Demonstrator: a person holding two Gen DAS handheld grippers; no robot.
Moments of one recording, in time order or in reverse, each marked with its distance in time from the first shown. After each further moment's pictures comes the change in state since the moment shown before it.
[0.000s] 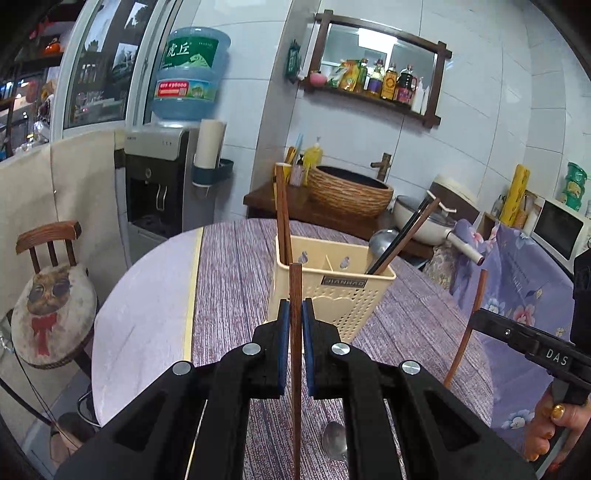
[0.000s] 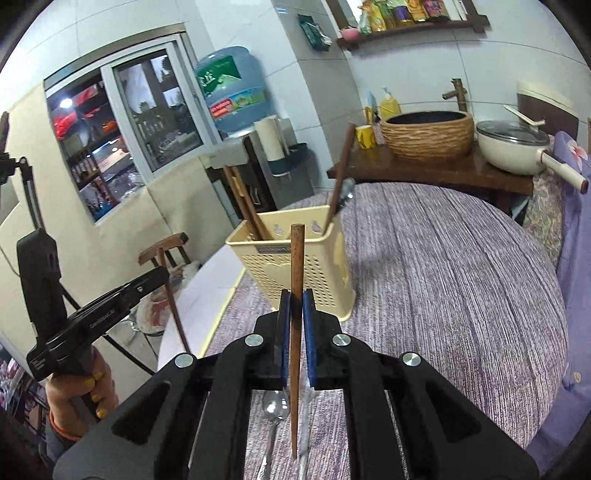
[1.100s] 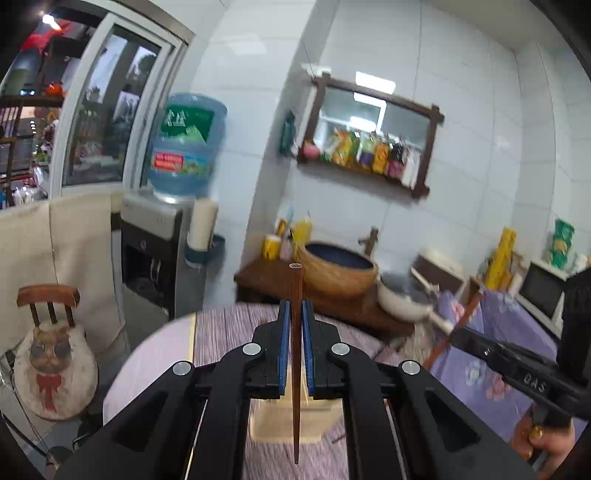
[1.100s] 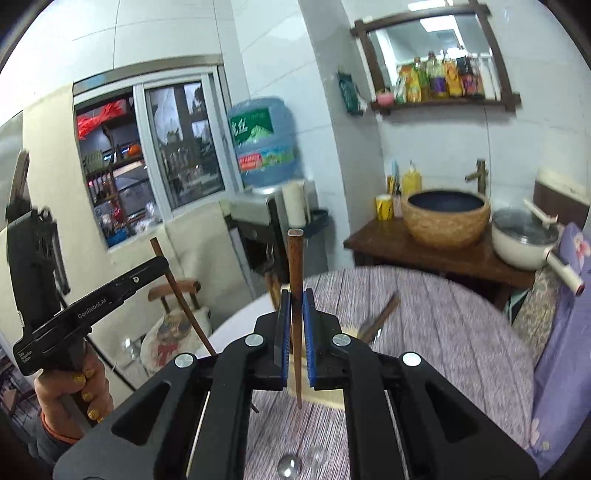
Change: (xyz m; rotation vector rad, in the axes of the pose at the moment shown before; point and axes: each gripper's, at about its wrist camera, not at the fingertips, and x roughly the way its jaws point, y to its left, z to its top) left arm -0.049 -0.005 0.130 -0.048 -0.228 -0.033; right arm -0.041 0.059 0.123 -0.139 -0.173 -0.010
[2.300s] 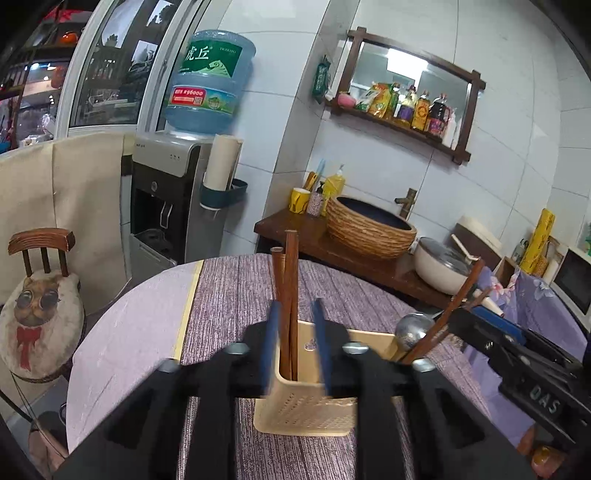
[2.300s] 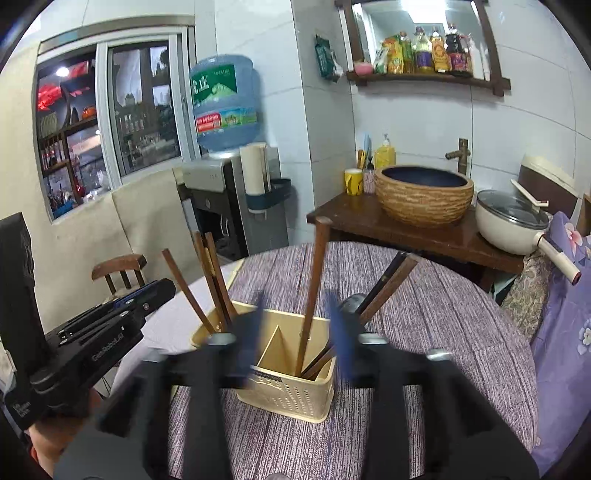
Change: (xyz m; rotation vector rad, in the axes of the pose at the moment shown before) left arm 0.084 0.024 -0.089 -0.059 0.136 0.078; right arm 0.109 -0.019 -0.055 -0.030 0.063 -0.161
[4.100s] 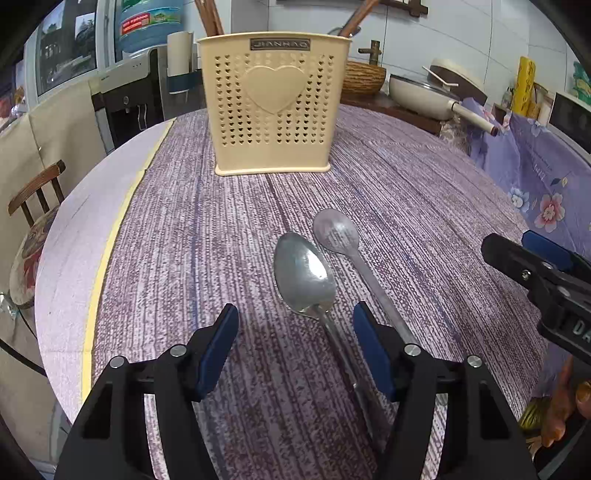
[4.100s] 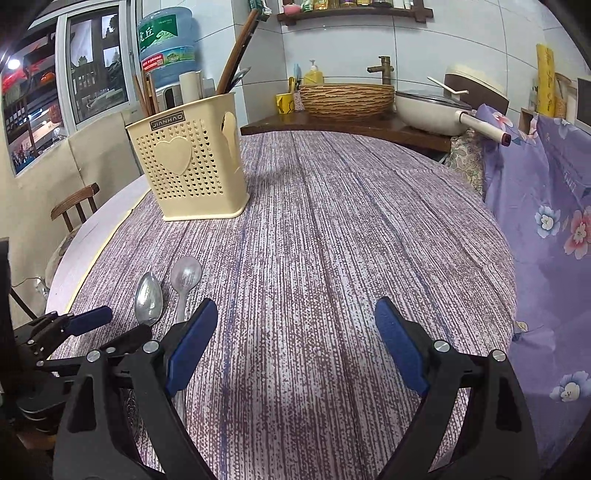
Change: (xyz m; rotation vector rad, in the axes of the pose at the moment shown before) left arm -0.015 -0.051 -0.220 0.249 0.417 0.074; right arm -0.073 -0.058 -0.231 0.111 0.198 -0.196
